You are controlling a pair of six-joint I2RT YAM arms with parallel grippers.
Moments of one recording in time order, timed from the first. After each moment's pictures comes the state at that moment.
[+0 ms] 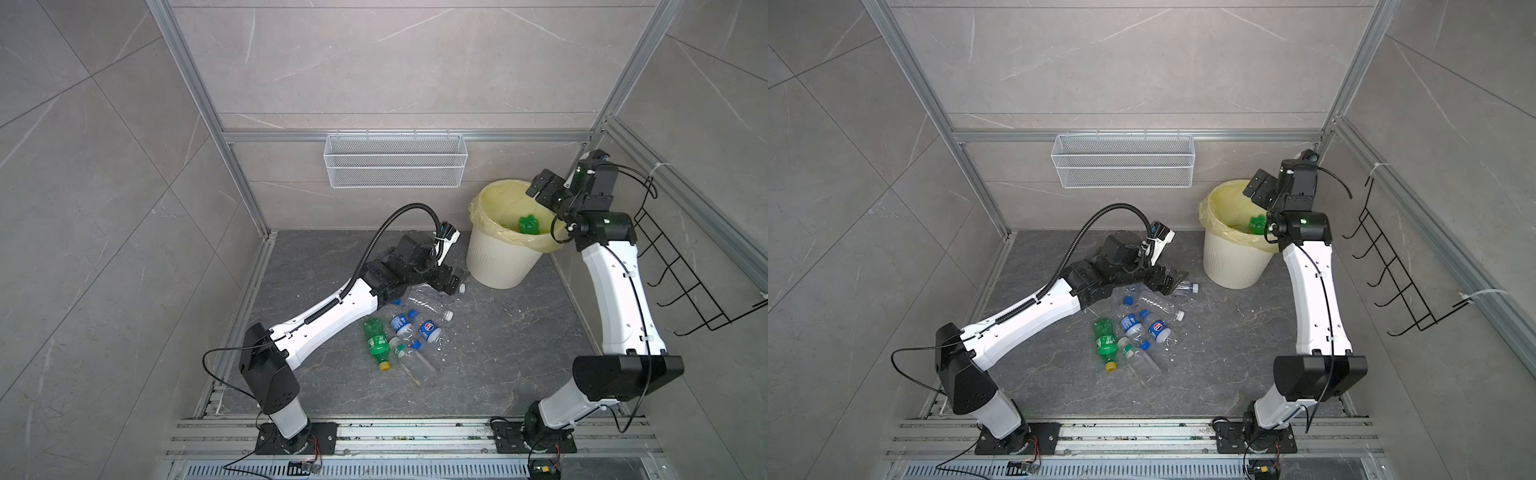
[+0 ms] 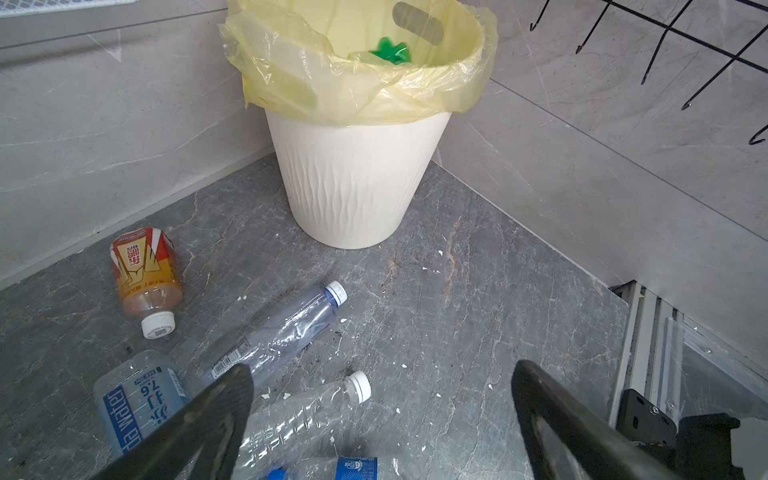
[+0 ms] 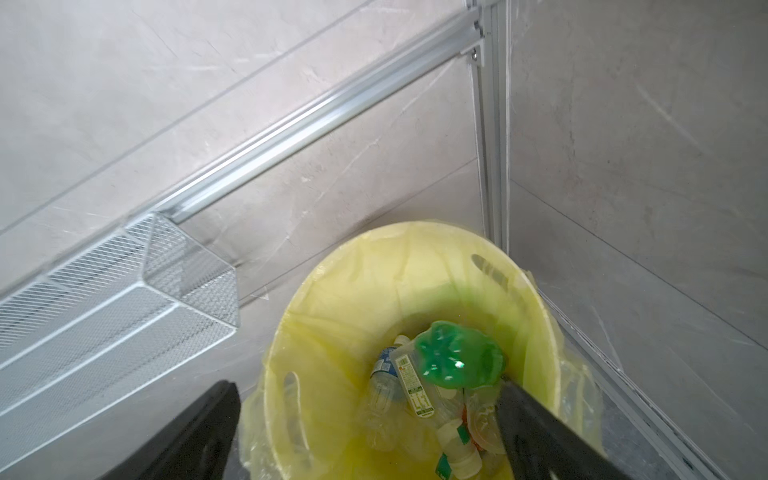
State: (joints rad) left arm -0.89 1.68 1.63 -0.41 0.11 -0.13; right arm -0.02 1.60 2.00 -0.70 0.15 0.44
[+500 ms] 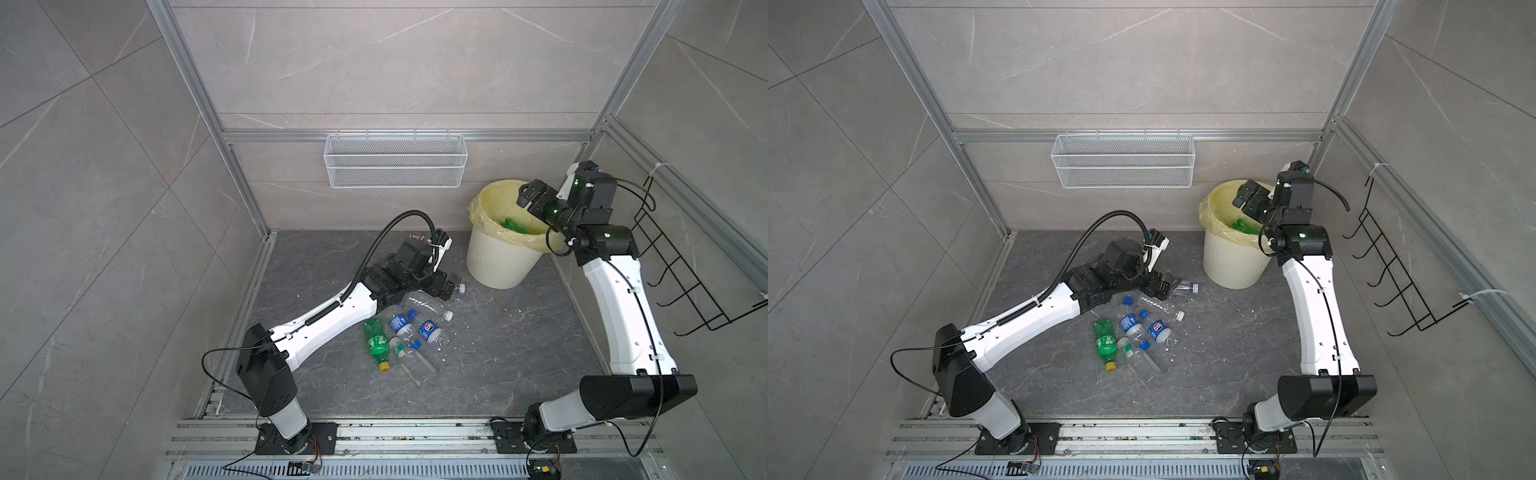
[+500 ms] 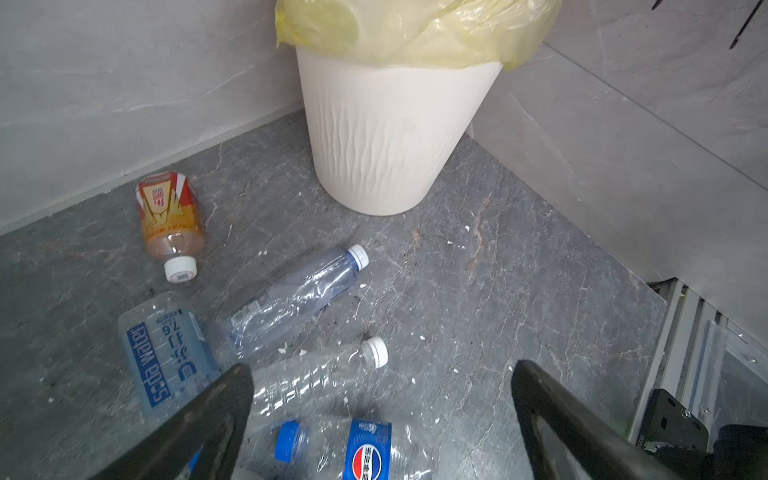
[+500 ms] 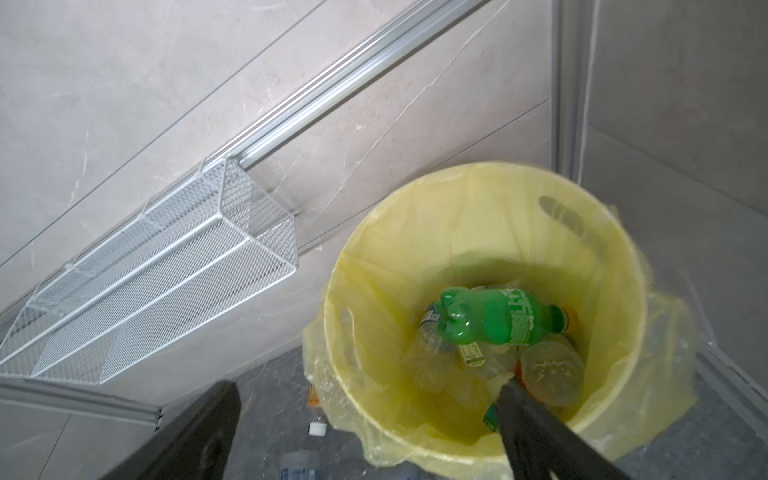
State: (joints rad) left arm -0.89 1.65 1.55 -0.44 0.01 -0.18; right arm 0.04 1.49 1.83 -0.67 0.01 0.50
